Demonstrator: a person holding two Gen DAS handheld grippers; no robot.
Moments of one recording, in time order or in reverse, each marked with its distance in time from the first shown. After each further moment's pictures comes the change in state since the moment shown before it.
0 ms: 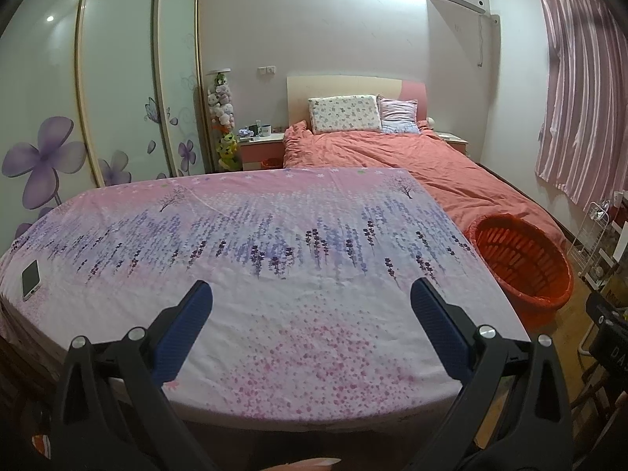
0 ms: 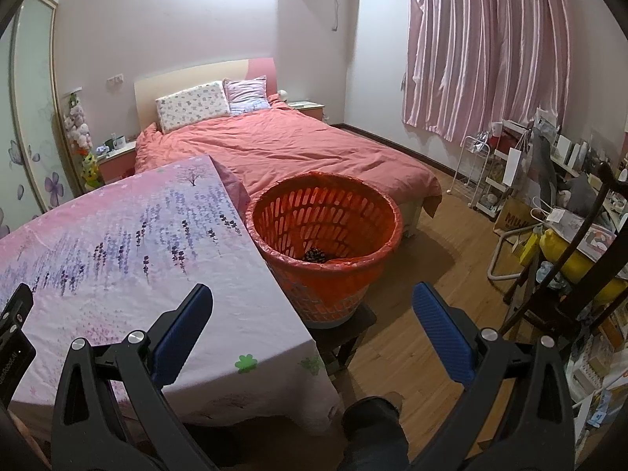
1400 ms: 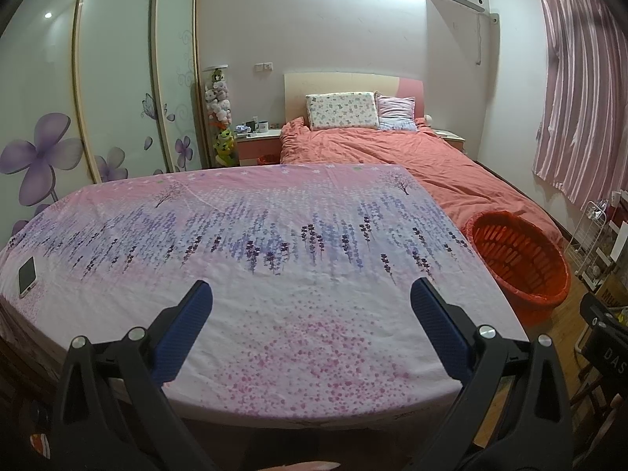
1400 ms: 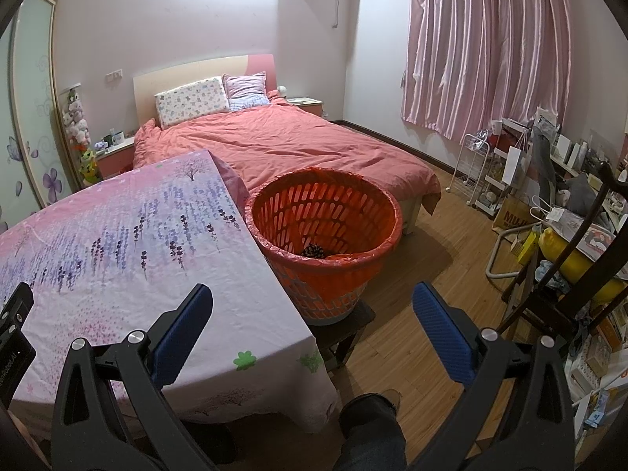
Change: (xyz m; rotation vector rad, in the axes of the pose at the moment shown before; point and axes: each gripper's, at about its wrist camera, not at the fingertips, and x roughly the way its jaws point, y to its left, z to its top) left arm 0.005 -0.004 -0.003 -0.003 0.013 -0.011; right arm 0.001 -0.001 -0.003 -0.003 0.011 -0.003
